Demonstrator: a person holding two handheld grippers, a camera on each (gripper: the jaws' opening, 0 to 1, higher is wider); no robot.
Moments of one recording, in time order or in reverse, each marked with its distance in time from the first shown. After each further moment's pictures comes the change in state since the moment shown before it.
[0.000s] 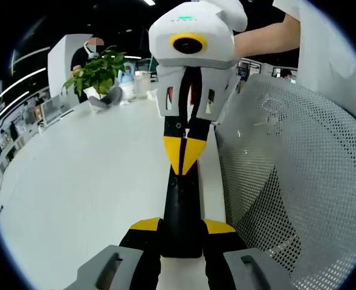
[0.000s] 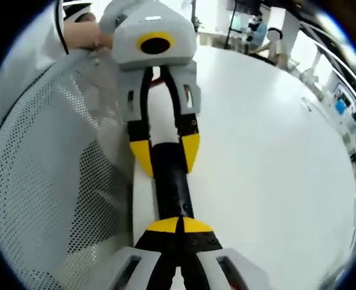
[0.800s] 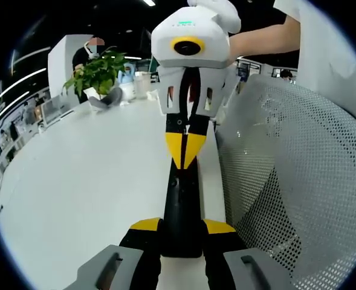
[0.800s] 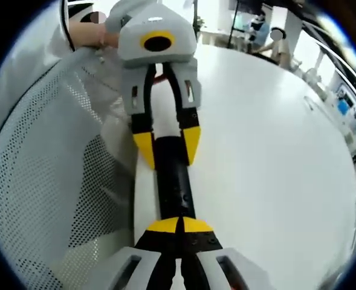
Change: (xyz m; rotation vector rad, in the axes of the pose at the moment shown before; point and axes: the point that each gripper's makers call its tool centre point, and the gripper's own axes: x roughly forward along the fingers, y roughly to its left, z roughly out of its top) left arm 0.000 0.000 0.000 0.001 -0.003 -0.001; right arm -0.004 0.002 -0.008 -0.015 0.020 0.009
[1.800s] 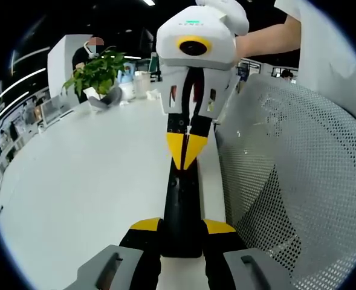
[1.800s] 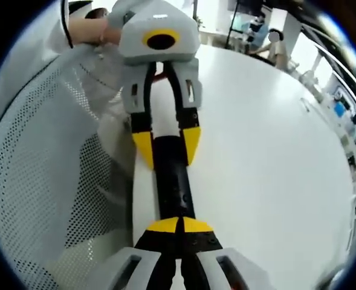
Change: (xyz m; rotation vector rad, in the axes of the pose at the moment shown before) left arm 0.000 0.000 0.000 0.003 0.004 -0.001; right arm 0.001 0.000 0.000 -0.029 0.011 -0.038
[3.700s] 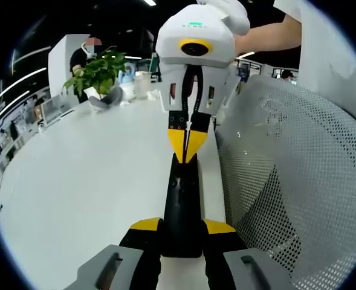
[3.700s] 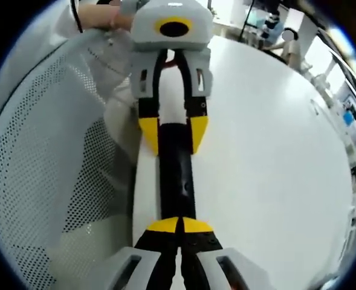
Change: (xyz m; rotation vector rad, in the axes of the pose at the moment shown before) left arm 0.000 0.000 0.000 -0.005 -0.005 0.000; right arm -0.005 0.000 -0.012 -0.045 0.084 0.024
